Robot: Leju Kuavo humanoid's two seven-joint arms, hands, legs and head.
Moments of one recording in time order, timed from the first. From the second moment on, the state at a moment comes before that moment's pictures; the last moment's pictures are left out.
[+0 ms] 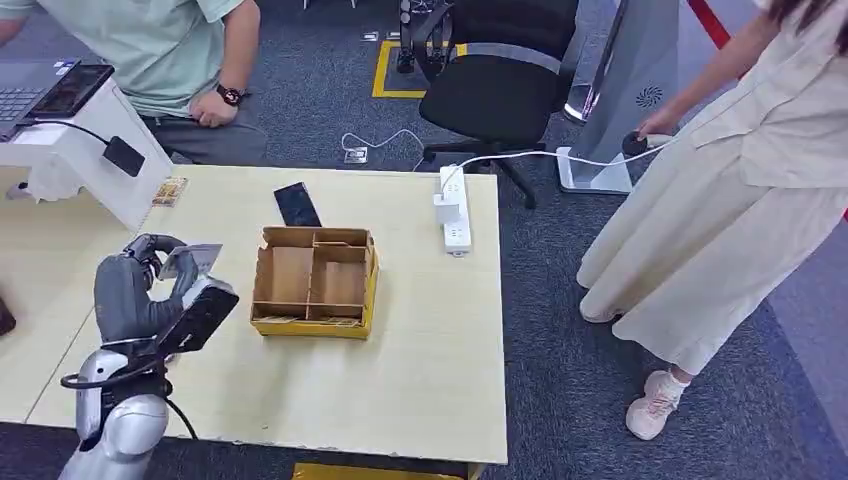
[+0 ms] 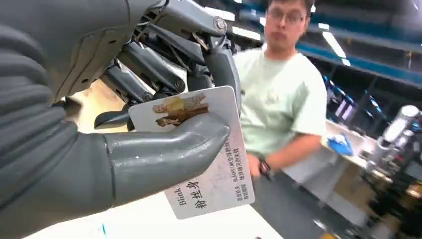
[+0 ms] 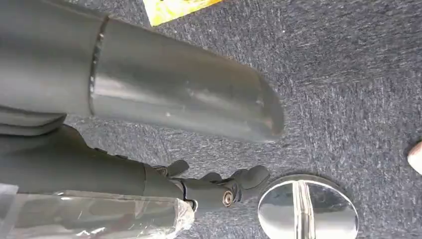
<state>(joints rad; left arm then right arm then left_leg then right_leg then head) -0.02 0.20 -0.07 -1.79 -0.61 0.33 -0.05 -0.05 0.25 -0.86 -0.33 0.92 -0.52 -0.30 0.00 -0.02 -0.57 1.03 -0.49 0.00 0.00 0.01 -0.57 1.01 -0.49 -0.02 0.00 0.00</state>
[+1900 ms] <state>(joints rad) 0.30 0.17 0.10 -2.02 -0.04 -0.11 -0.08 -0.05 0.23 -0.93 -0.33 0.90 -0.53 -0.36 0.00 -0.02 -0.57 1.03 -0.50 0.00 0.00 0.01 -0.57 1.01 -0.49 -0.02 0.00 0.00</state>
